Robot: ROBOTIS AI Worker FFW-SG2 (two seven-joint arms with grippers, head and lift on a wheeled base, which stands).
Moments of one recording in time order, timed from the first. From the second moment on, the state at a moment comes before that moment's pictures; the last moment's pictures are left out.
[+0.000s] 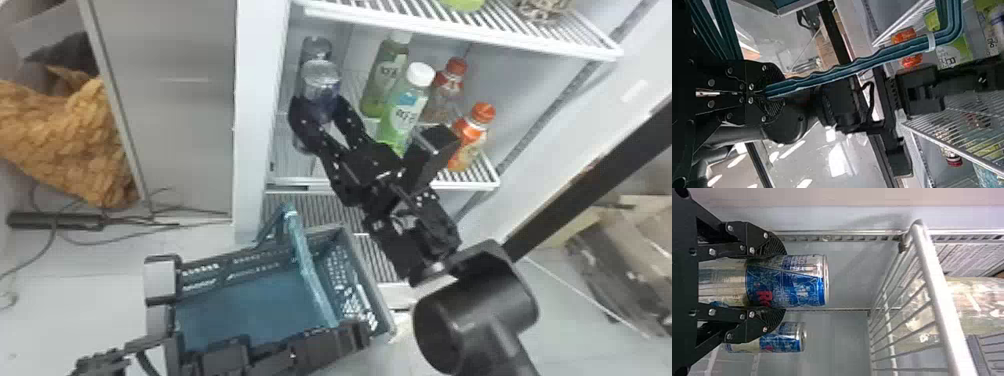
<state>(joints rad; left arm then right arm) 0.37 0.20 -0.25 -2.05 1.07 0.98 -0.58 0.17 -0.28 0.20 -2.00 -0.26 0.08 0.18</state>
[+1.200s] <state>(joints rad) 0.37 0.20 -0.24 -2.05 1.07 0.98 -0.58 0.60 -0.24 -0.02 -2.45 -0.26 0.31 0.20</state>
